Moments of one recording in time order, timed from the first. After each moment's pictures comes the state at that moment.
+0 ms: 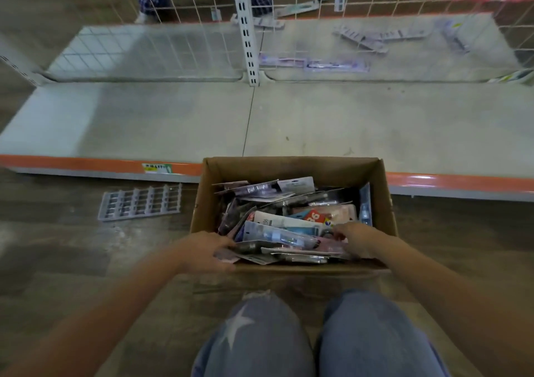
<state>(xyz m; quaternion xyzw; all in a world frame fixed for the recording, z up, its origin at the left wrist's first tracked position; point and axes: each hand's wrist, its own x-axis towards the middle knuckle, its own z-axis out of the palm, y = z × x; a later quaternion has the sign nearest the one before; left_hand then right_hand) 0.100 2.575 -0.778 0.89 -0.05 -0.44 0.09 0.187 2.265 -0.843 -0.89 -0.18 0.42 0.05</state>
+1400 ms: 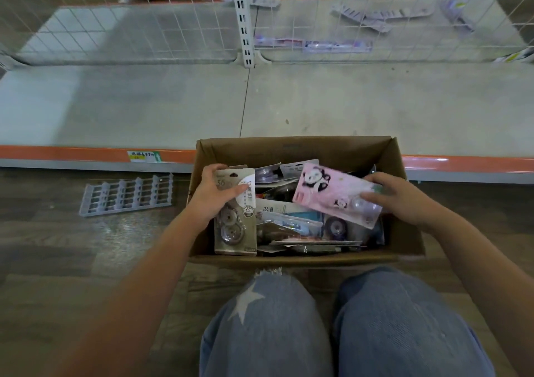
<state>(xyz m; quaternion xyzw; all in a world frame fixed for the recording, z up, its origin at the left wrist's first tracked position) 0.150 2.576 -0.838 0.78 0.25 -0.11 0.56 0.194 2.241 -0.811 -0.86 -0.05 0.27 0.43</state>
